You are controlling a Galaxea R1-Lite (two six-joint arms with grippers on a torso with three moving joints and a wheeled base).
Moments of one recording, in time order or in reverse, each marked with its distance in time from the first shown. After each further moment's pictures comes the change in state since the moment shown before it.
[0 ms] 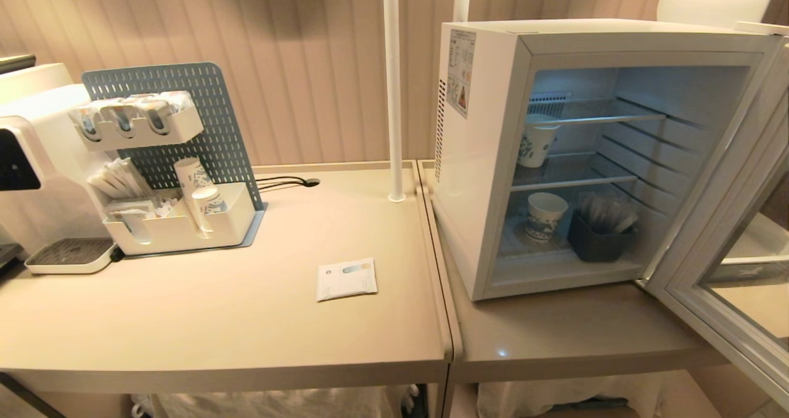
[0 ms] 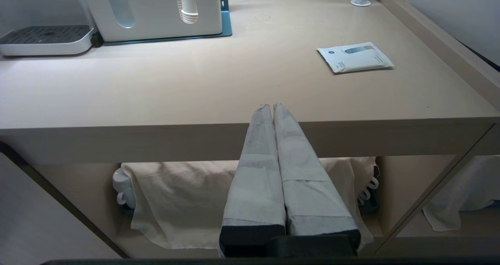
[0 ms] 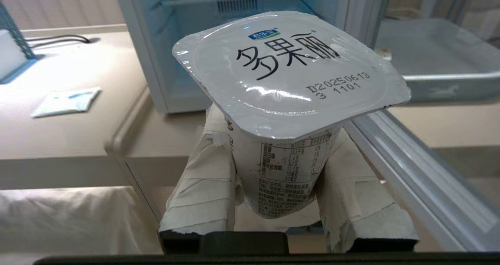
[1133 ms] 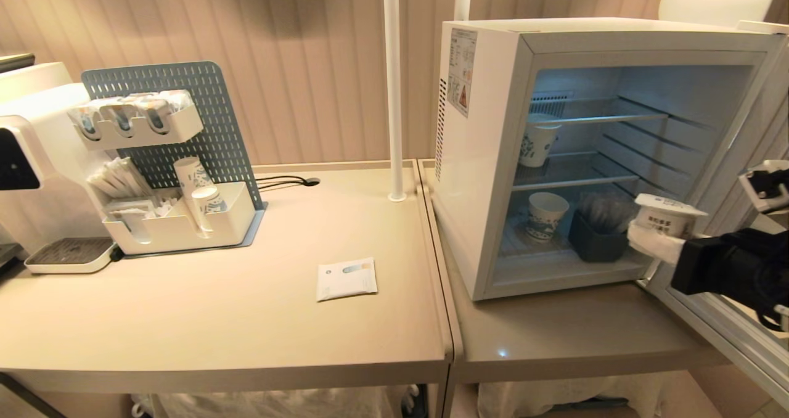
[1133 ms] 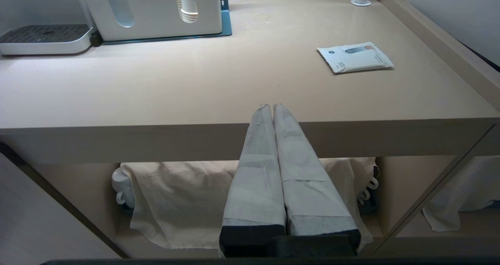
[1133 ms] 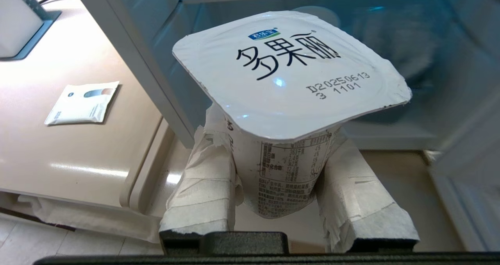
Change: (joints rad) left arm 0.000 0.000 0.000 0.000 -0.001 -0.003; right arm 0.179 1.305 -0.237 -0.777 0.023 0.052
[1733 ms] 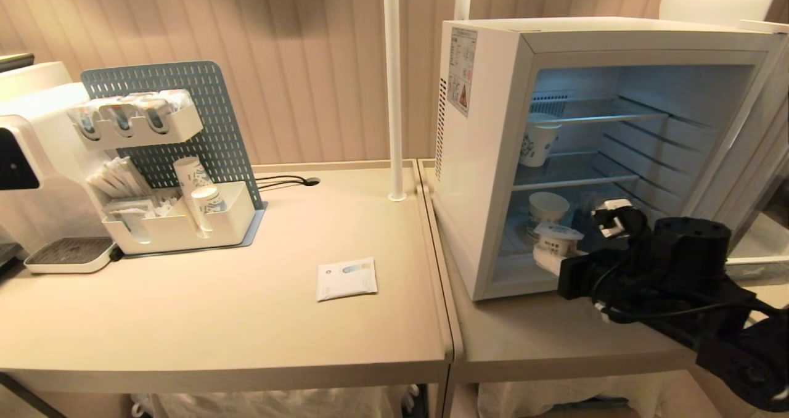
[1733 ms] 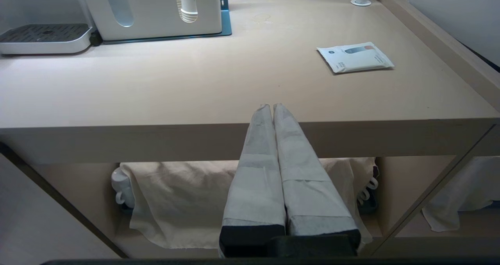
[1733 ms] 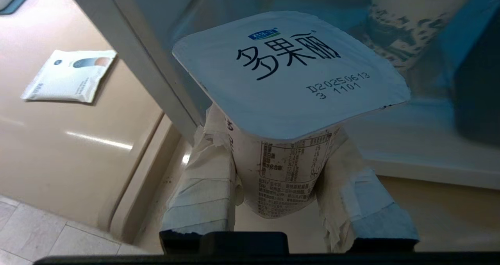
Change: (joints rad) left arm 0.000 0.000 0.000 0.000 0.001 -0.001; right arm 0.107 0.530 -0.016 -0.452 0.004 0.008
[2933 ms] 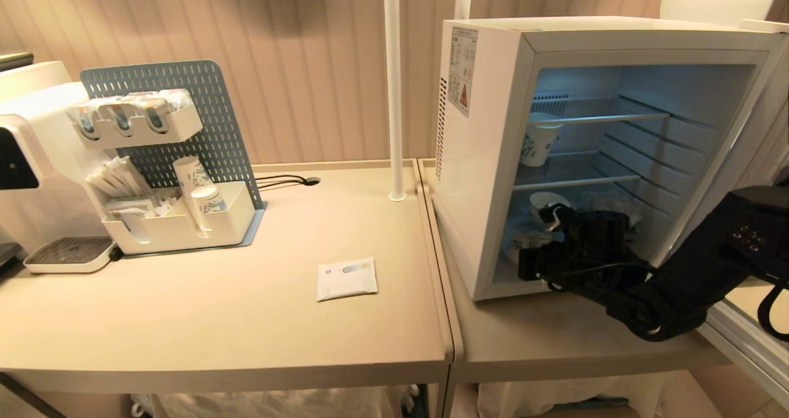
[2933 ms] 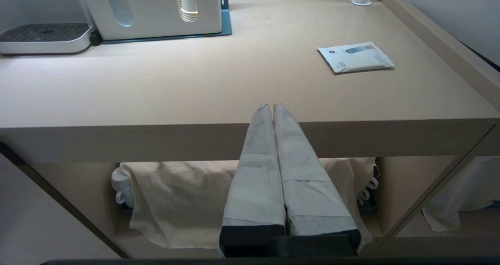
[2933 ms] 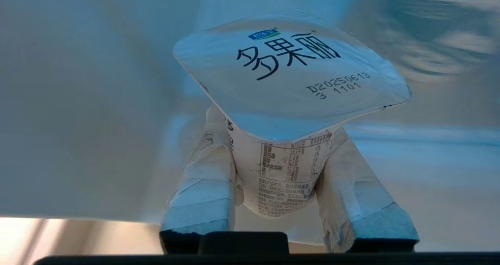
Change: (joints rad) left arm 0.000 0.000 0.000 0.000 0.000 0.000; right arm -0.041 0.309 -0.362 0.168 -0.004 0.022
